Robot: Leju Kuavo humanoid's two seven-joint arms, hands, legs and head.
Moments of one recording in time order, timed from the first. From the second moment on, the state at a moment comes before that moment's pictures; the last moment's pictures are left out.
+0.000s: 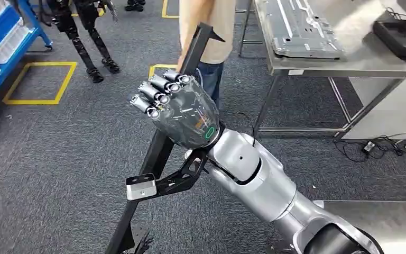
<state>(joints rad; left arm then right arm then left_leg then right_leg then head) -0.22 -0.23 0.56 -0.21 -0.87 -0.07 -0.39 -0.81 0.11 0.79 -1.53 1.26 -0.59 -0.08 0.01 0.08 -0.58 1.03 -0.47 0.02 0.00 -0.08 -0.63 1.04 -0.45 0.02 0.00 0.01</state>
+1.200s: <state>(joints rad) -0.23 -0.22 0.56 -0.21 -0.87 -0.07 -0.39 -0.80 0.09 0.79 -1.55 1.26 -0.59 -0.08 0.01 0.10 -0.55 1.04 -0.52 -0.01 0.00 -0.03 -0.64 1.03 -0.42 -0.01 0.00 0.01</state>
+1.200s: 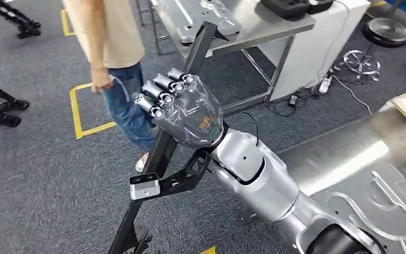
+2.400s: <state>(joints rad) -0.21 -0.21 0.56 -0.21 -0.89 -0.07 -0.37 -0.77 0.08 0.75 -1.53 1.26 -0.61 -0.07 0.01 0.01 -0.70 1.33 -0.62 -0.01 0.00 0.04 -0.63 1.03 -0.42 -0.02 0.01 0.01</state>
